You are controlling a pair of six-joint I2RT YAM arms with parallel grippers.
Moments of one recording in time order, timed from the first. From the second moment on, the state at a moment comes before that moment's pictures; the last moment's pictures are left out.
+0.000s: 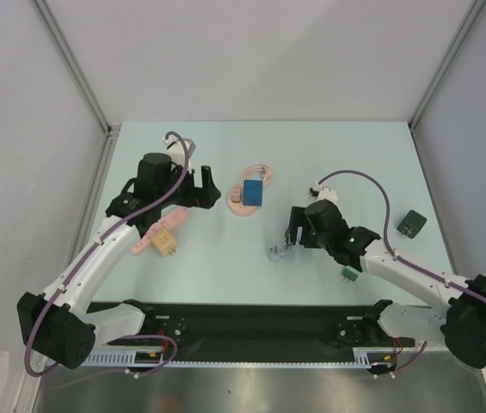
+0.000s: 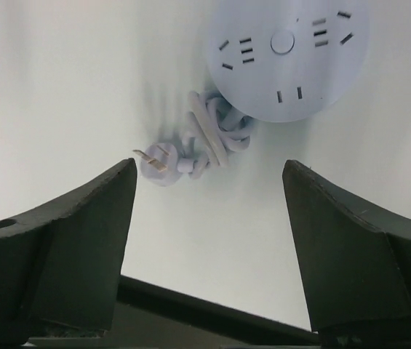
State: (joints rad) left arm -0.39 1.15 1.04 -0.44 0.14 -0.23; right arm 0.73 1.16 0.69 -0.29 0.25 0.65
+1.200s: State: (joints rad) left arm -0.67 1.49 1.34 -0.44 0.23 -0.23; right arm 0.08 2.02 1.46 -0.34 -0.28 0.18
